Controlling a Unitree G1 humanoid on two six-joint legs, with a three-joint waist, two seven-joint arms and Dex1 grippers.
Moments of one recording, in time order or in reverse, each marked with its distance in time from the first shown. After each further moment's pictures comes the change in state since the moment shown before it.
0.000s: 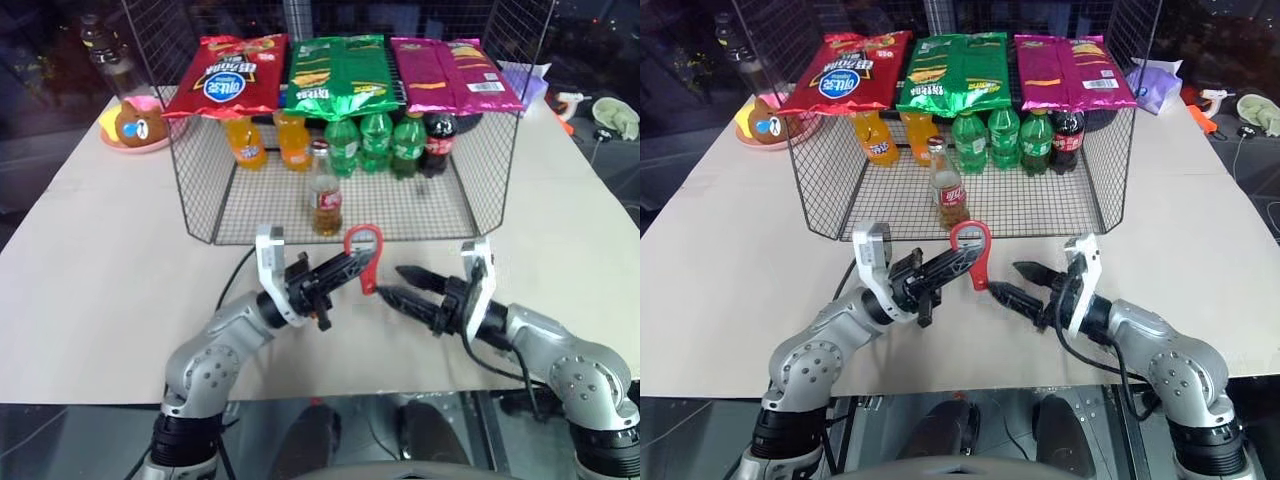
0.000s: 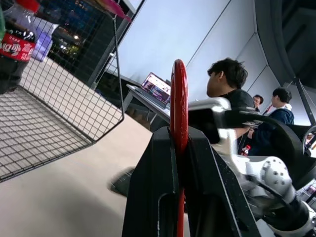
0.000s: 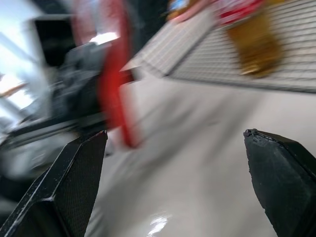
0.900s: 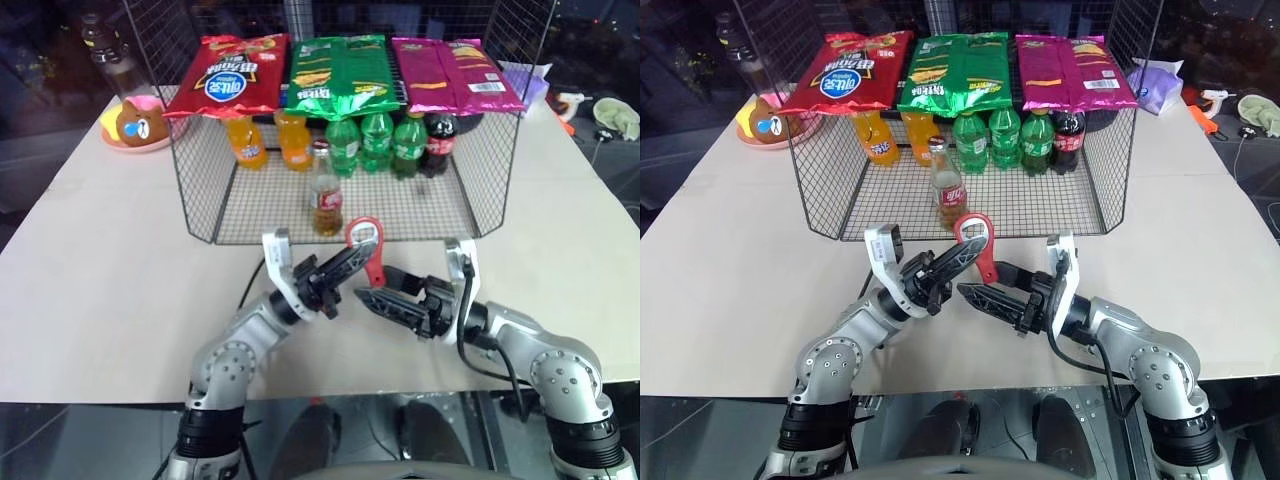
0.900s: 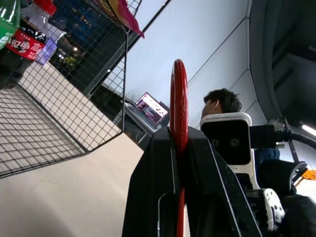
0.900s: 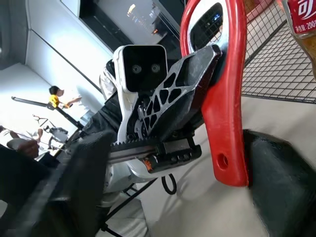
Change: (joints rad) left arm -0.011 -0.132 0.007 0.100 -0.035 0.000 -0.001; right arm -0.055 0.112 0.022 0.061 0.080 0.000 -0.023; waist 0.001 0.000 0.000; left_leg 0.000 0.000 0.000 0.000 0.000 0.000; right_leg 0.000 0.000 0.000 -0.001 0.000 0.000
